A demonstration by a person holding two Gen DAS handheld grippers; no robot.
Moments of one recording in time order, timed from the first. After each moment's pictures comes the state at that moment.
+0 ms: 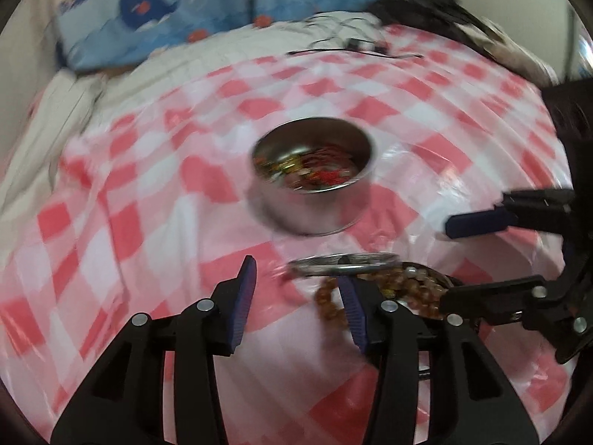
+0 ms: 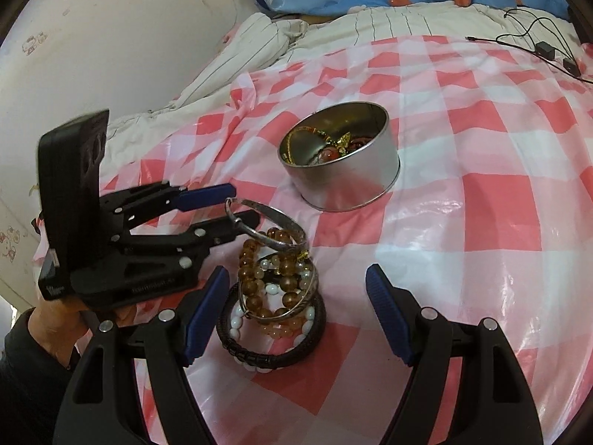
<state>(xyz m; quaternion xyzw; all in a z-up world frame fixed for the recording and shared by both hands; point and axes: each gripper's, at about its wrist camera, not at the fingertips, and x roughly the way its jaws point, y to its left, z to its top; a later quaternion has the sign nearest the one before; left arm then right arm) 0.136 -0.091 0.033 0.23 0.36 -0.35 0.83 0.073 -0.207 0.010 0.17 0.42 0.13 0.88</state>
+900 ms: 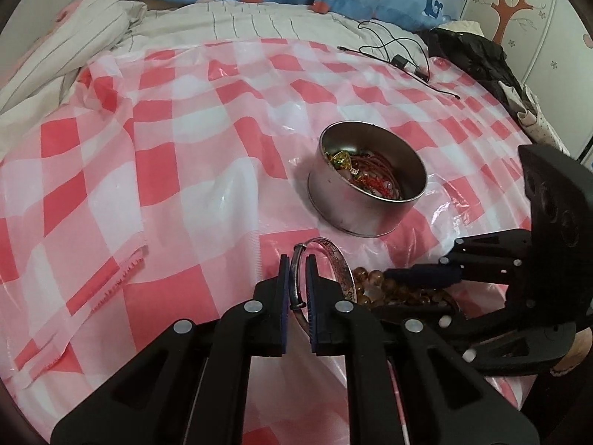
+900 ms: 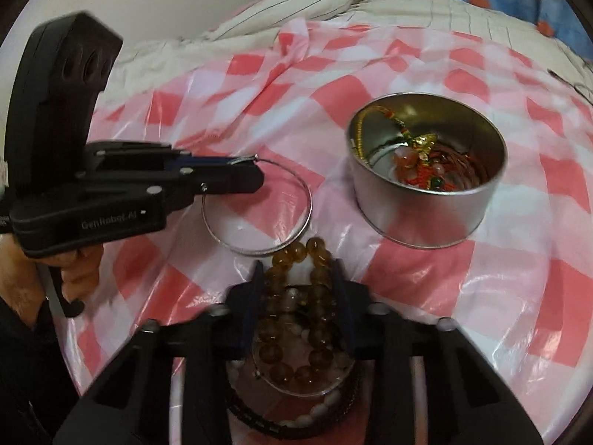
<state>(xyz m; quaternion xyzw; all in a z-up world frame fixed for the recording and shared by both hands) 0.183 -0.042 0.032 0.08 0.46 -0.31 0.83 0.131 -0.165 0.003 0.06 0.47 0.22 0.85</state>
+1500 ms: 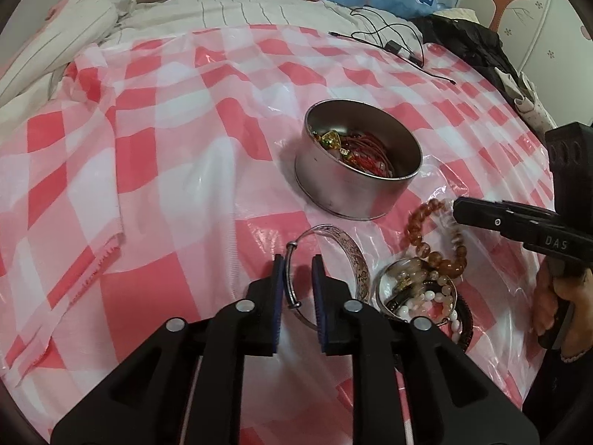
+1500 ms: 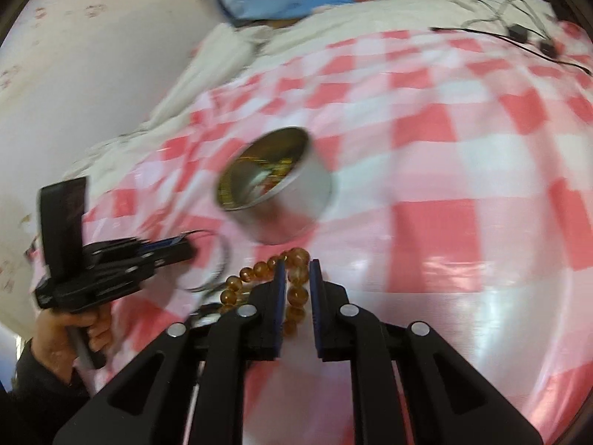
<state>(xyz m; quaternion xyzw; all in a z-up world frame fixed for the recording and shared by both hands) 0.178 -0.051 0.020 0.09 0.47 -0.33 0.82 0.100 -0.266 0.014 0.22 0.43 0.08 0.87</state>
